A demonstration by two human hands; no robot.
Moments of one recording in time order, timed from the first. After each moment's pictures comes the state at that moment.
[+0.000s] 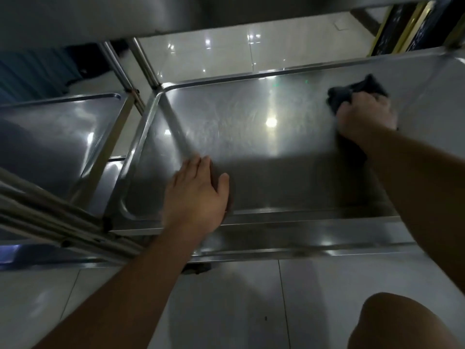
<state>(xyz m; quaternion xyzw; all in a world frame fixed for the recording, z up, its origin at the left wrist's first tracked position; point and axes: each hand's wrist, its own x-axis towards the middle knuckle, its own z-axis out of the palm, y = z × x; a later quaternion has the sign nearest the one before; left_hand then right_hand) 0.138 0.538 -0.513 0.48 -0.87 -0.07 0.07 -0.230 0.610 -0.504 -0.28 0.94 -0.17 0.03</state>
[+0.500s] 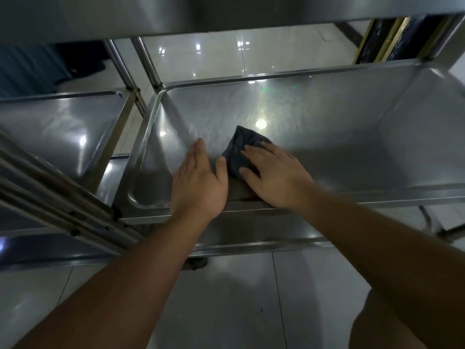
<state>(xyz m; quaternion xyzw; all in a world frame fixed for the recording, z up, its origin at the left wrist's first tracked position) 0.140 0.540 -0.512 0.49 -0.84 -0.16 0.15 -0.029 0.627 -0.513 -0.60 0.79 -0.14 0.07</state>
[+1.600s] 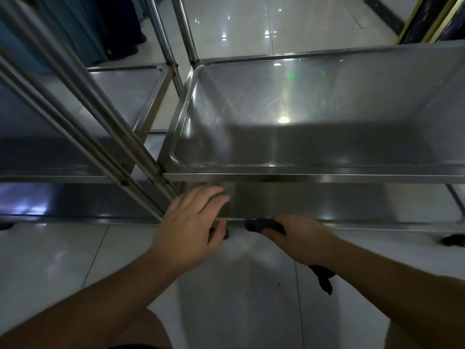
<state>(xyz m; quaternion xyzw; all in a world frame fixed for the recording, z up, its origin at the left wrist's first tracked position) 0.313 0.608 -0.545 0.28 -0.95 -0.03 0.13 0.065 0.732 -0.588 -0.58 0.76 -0.08 0.30</state>
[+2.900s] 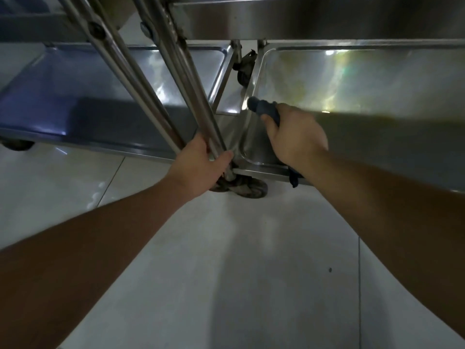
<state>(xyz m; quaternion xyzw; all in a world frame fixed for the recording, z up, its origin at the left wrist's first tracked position) 0.350 0.513 -0.740 0.55 -0.74 -0.34 0.16 0.120 0.547 -0.743 -0.58 0.77 -0.26 0.10</state>
